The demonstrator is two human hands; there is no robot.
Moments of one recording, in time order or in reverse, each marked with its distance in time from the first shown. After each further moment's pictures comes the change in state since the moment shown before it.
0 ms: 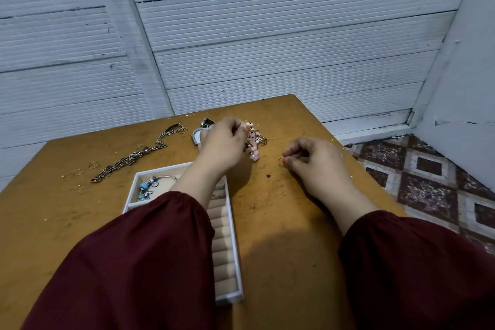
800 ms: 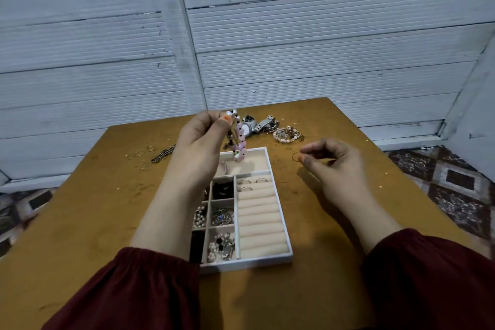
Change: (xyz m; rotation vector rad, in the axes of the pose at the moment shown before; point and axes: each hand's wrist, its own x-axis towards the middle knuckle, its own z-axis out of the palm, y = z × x) left_hand -0.102 0.007 -0.107 -0.642 0.162 0.044; right_hand -0.050 -0.056 0.012 0.506 0.025 -0.041
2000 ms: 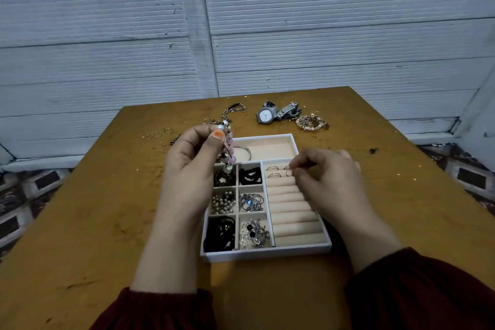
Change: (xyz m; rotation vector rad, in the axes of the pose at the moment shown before) left_hand -0.030 -0.029 -0.049 -0.104 0.181 -0.017; right_hand -0.035 -0.023 0.054 -0.654 -0.104 -0.070
